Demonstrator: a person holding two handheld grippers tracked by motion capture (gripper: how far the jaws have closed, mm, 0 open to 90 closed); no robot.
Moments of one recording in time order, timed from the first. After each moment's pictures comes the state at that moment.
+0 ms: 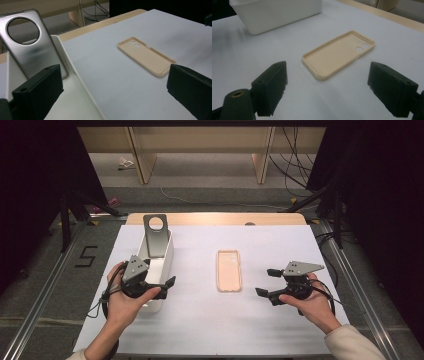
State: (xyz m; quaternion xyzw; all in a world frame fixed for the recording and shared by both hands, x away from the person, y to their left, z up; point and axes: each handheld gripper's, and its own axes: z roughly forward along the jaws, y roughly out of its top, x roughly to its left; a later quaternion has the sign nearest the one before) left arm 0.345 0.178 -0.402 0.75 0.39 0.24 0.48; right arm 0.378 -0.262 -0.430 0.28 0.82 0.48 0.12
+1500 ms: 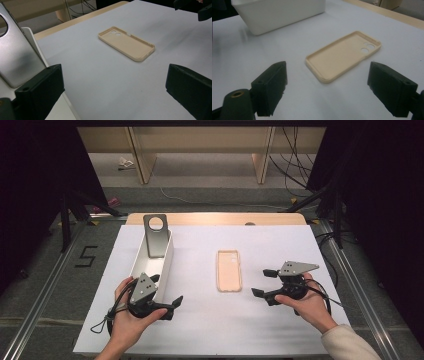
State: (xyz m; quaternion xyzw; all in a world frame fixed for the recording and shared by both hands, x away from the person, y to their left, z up) left arm 0.318 0.163 -0.422 0.77 0.35 0.23 0.48; right arm 0.381 -0.252 -0.433 0.27 0.83 0.48 0.11
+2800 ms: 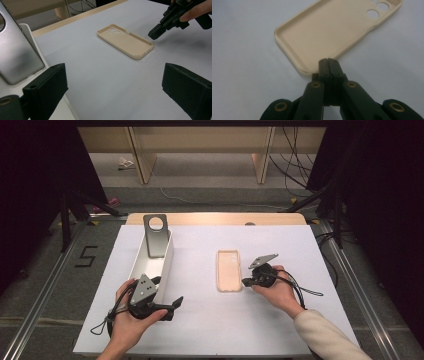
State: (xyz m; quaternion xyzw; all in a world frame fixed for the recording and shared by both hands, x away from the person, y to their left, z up) left arm 0.315 0.163 -0.423 0.77 0.35 0.23 0.47; right arm 0.429 -0.198 -0.469 0.32 0.89 0.31 0.09
